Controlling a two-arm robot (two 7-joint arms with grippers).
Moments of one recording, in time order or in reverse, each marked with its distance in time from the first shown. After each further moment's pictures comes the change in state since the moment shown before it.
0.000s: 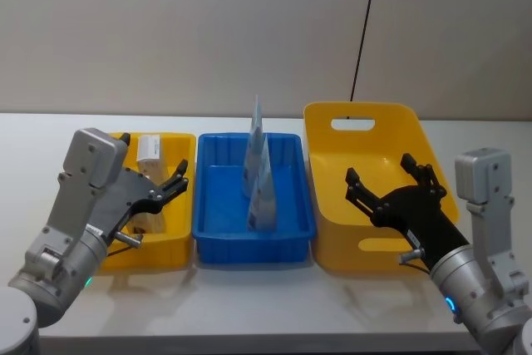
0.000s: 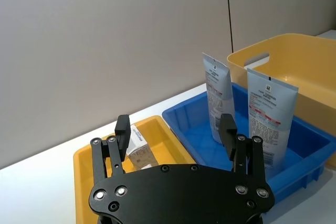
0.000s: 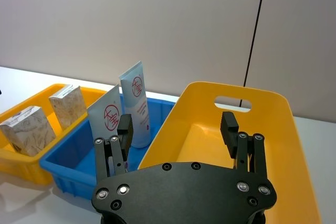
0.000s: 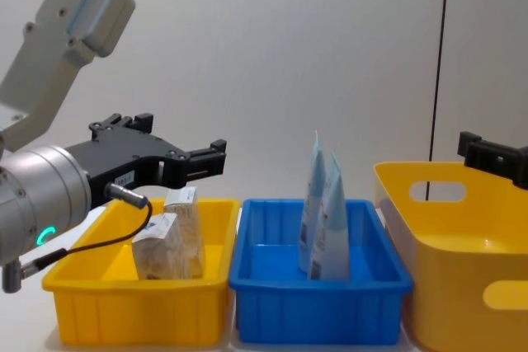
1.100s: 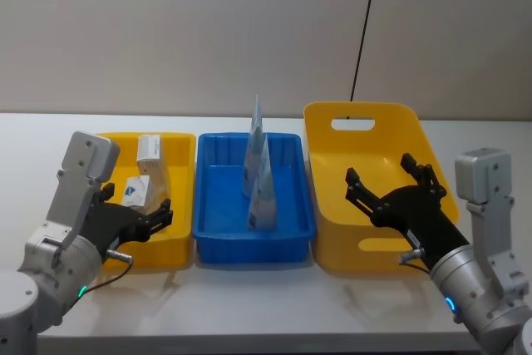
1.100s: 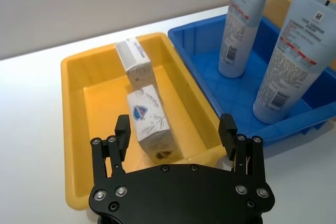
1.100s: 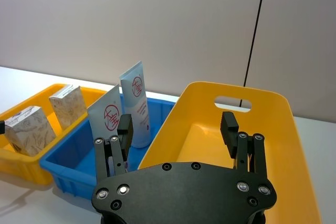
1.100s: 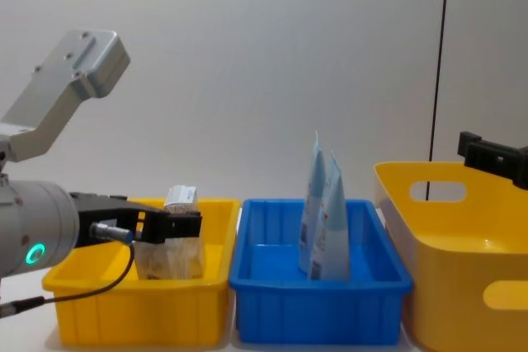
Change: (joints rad) left arm 0.019 -0.053 -0.071 -0.049 -0.104 0.410 0.031; right arm 0.000 0.000 0.000 0.000 0.000 0.000 0.000
